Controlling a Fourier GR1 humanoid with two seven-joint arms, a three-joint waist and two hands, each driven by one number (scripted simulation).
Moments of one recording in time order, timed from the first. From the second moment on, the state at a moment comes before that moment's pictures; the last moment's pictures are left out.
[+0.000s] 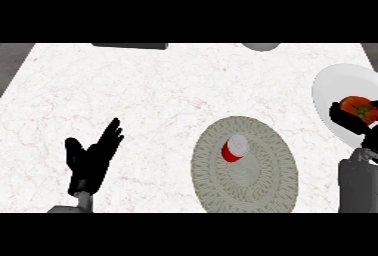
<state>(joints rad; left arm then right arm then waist) 0.00 0.13 -0.12 -1.48 0.13 0.07 0.22 -0.32 -0.05 -0.47 -1.50 1.28 -0.48 0.64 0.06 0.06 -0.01</state>
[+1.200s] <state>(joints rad) -0.06 0.11 -0.15 -1.44 0.12 0.05 0.24 -0.68 -0.15 -1.04 -1.20 2.14 -0.79 1.10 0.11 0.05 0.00</state>
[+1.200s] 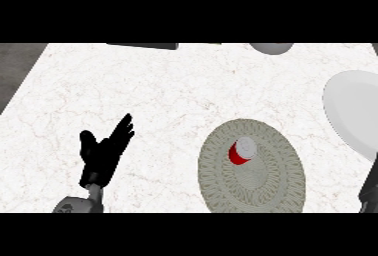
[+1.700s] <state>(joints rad) -0.04 0.11 -0.14 -1.42 0.12 0.06 0.23 -0.72 -0.15 -1.24 -1.05 2.21 -0.89 1.15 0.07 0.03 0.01</state>
